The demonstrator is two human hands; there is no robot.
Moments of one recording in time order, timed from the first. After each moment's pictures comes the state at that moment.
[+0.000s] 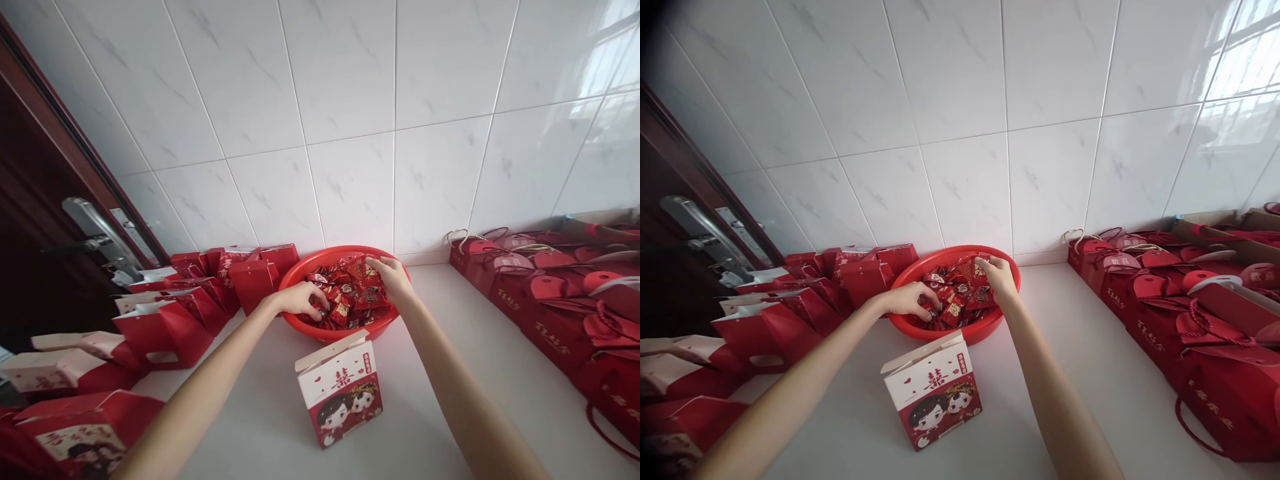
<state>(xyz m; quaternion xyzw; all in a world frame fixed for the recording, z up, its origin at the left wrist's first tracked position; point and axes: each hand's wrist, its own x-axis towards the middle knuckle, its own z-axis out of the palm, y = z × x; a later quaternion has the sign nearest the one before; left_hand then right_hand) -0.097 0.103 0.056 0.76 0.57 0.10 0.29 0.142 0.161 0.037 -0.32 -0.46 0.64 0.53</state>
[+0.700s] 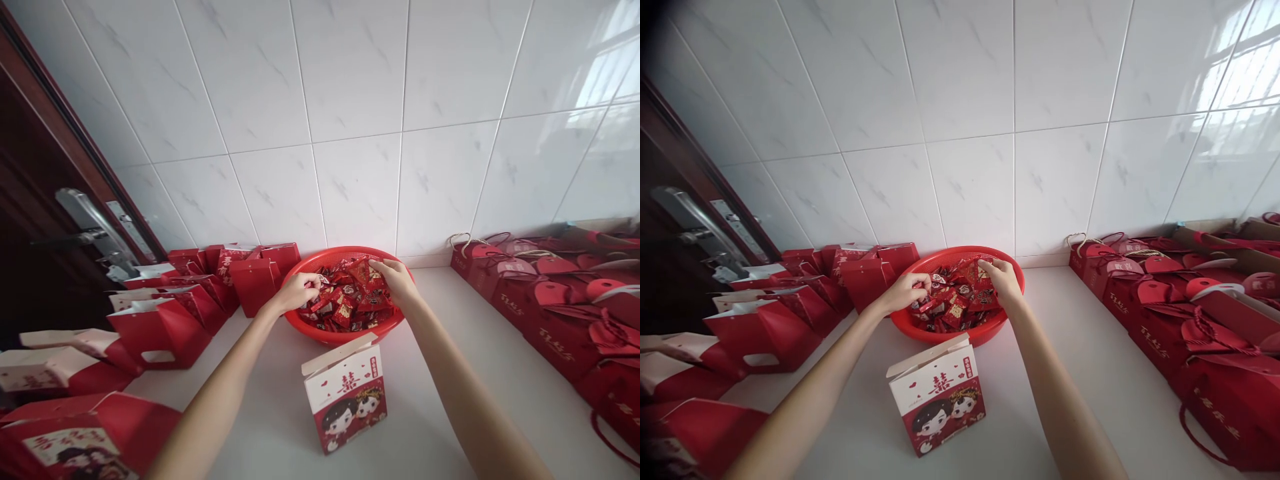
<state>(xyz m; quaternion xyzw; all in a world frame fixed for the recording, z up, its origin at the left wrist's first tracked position) -0.089 0.091 0.053 0.67 0.62 0.32 0.26 0.143 0.160 0.038 -0.33 -0.47 0.64 0.51</state>
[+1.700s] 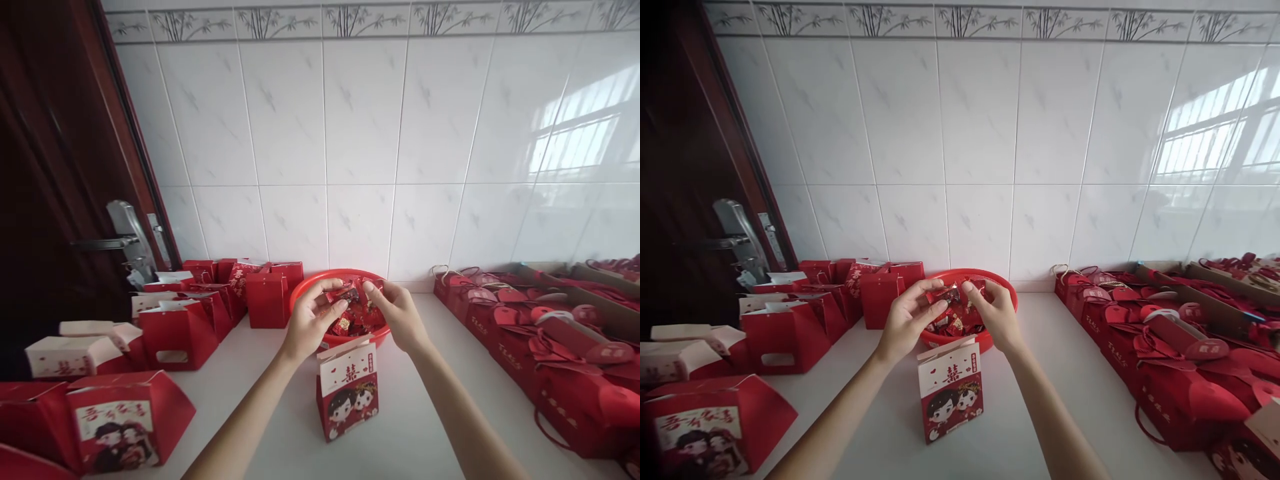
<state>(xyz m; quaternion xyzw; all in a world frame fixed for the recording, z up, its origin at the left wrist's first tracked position) -0.011 -0.004 0.085 0.61 0.42 0.62 0.24 0.160 0.046 0.093 -0.26 -0.61 0.54 0.52</state>
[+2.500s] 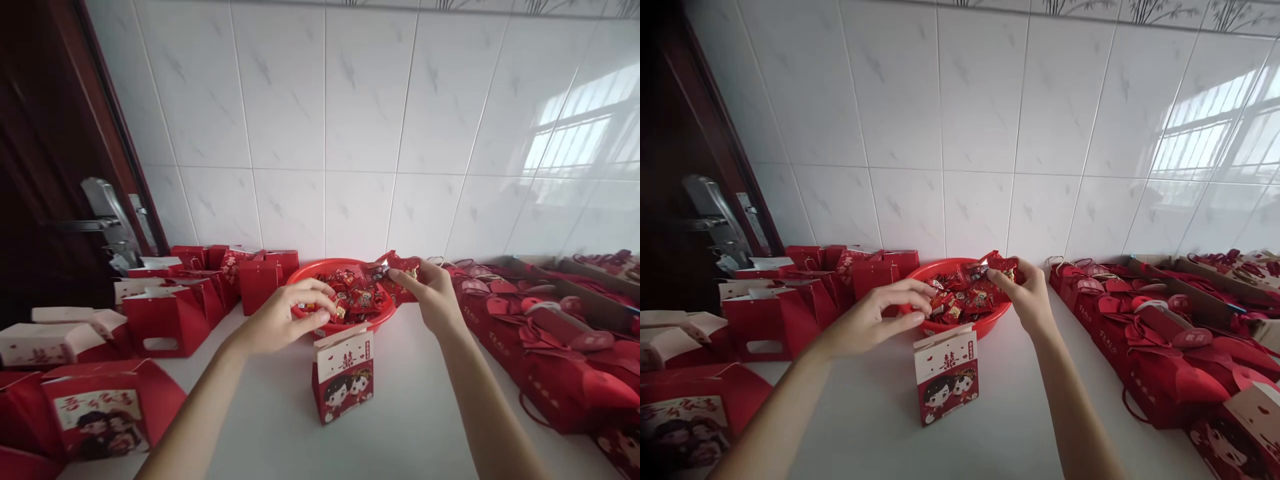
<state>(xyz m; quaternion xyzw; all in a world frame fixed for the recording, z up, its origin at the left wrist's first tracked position) -0.049 -0.043 0.117 0.78 0.47 0.36 0.18 0.201 0.048 0.114 -0.28 -0.61 0.45 0.59</state>
